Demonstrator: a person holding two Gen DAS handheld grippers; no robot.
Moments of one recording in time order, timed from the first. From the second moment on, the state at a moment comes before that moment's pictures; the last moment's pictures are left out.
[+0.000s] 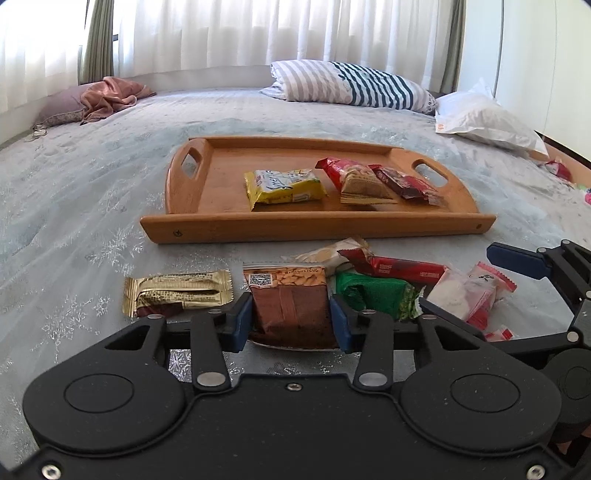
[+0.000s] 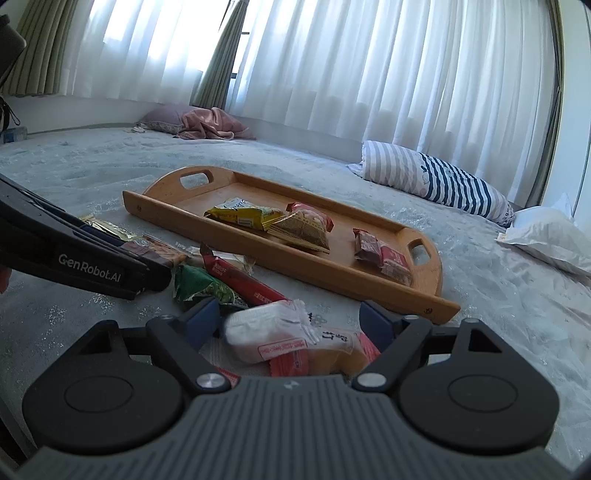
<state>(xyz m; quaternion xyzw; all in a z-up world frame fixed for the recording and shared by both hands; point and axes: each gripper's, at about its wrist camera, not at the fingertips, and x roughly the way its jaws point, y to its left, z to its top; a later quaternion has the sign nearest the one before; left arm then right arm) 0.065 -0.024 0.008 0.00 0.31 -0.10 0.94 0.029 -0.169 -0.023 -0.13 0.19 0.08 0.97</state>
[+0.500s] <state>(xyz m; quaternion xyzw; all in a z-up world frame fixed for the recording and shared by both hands) 0.062 -0.022 0.021 -0.01 0.30 -0.10 0.95 0.030 -0.170 -0.017 -0.12 0.17 0.07 0.98</state>
